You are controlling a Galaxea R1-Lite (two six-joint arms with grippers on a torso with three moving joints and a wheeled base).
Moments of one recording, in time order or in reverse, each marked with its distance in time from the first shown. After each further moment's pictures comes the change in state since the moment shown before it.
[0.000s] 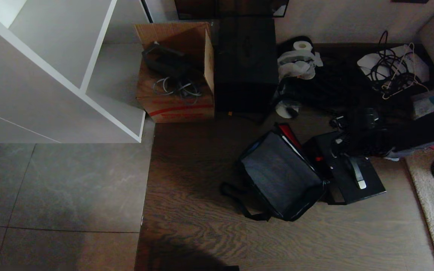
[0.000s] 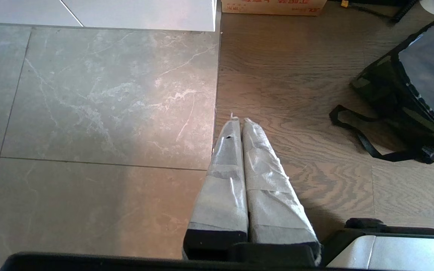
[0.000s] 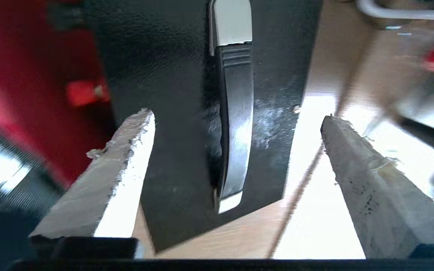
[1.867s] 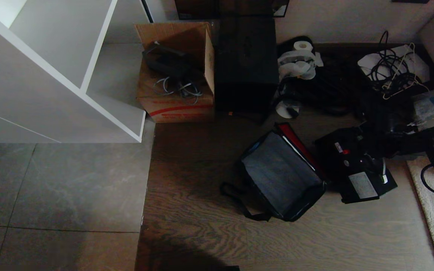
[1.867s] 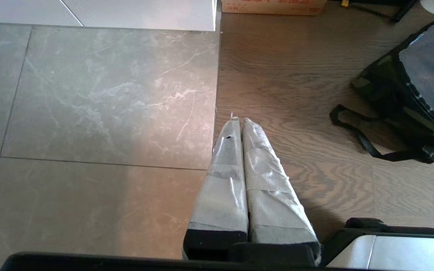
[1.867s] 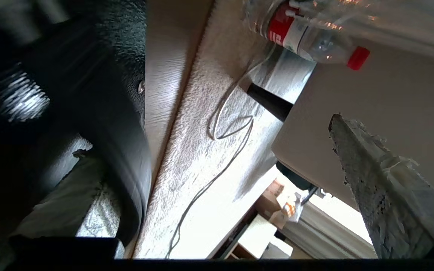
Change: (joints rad) left arm 0.000 0.000 0.000 0.000 0.000 0.000; right arm -0.241 0.300 -0.419 -0.028 -0.307 -0.445
